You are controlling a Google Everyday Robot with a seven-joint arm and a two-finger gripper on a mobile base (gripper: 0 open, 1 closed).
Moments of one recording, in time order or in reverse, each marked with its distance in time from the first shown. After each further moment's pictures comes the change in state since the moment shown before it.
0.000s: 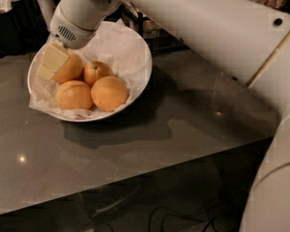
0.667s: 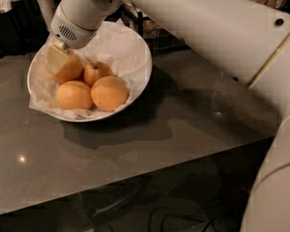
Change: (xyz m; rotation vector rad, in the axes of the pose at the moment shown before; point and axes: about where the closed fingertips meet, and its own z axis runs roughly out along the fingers) arm 0.000 0.000 0.000 0.000 0.000 0.000
